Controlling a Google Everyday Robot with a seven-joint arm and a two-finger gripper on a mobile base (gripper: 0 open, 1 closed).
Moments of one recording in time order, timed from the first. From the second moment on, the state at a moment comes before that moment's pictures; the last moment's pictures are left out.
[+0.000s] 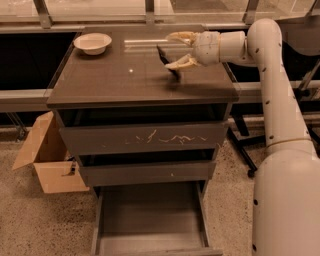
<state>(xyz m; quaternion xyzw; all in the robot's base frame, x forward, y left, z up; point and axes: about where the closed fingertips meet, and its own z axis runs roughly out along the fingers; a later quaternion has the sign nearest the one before) 0.780 -0.061 0.912 -0.68 0.37 0.10 0.62</state>
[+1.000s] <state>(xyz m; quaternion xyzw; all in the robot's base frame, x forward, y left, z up) 0.781 -0.067 0.915 -0.67 0.38 0.10 0.63</state>
